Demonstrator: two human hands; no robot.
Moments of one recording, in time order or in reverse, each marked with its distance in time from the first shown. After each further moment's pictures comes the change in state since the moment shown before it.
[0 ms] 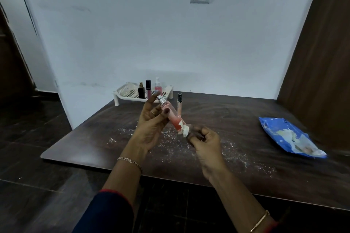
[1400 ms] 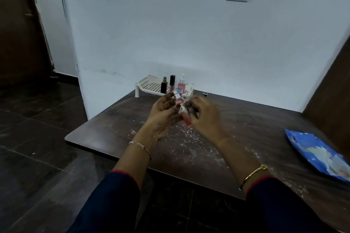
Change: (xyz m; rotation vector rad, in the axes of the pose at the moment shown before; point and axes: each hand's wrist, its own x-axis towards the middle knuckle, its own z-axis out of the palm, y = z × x) left_hand 0.013 0.026 -0.048 0.017 0.176 -0.109; right_hand 0.064 -0.019 0.074 -1.042 -0.282 -0.840
